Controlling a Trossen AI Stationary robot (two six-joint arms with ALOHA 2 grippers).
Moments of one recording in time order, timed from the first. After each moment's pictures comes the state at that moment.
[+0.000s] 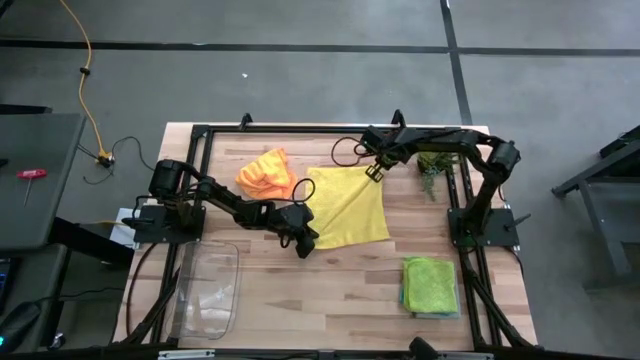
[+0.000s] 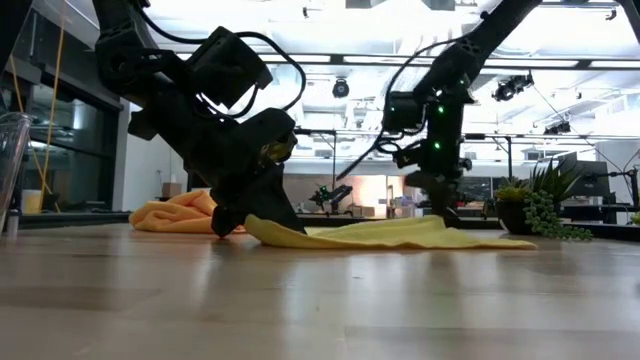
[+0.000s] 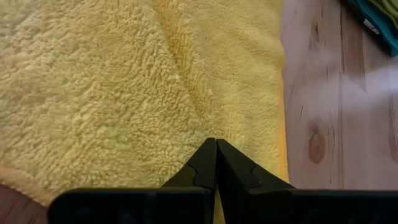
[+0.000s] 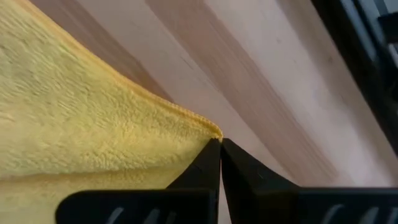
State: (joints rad) left arm 0.05 1.86 0.69 0.45 -0.01 -0.62; right arm -0.58 1.77 1.09 -0.67 0.31 0.09
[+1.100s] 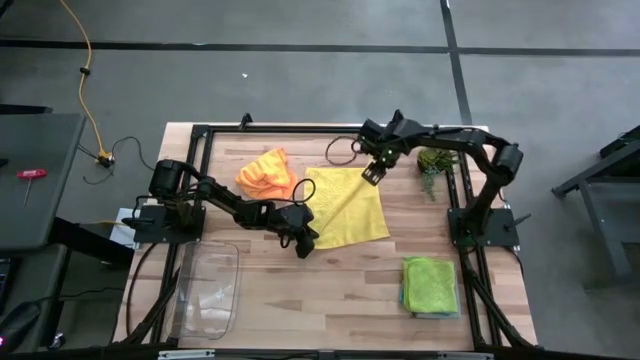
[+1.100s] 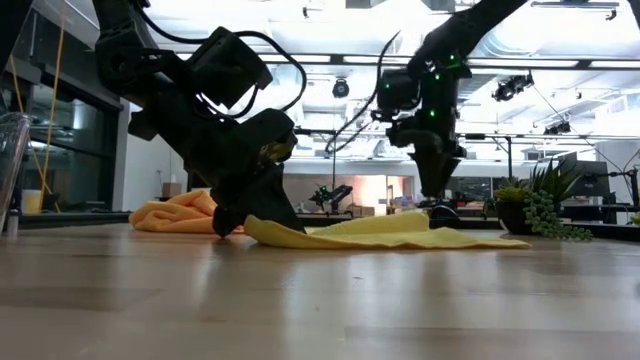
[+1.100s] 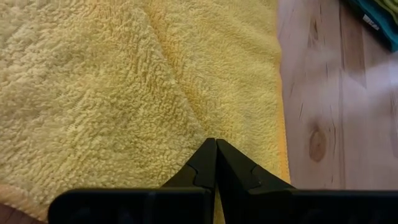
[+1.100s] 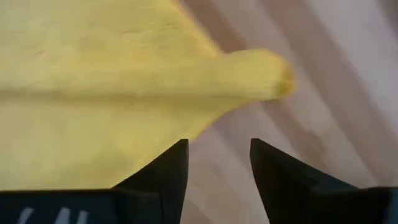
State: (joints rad) left arm 0.05 1.86 0.69 0.45 -0.01 -0.59; right arm -0.53 1.73 1.23 -0.91 0.02 0.11
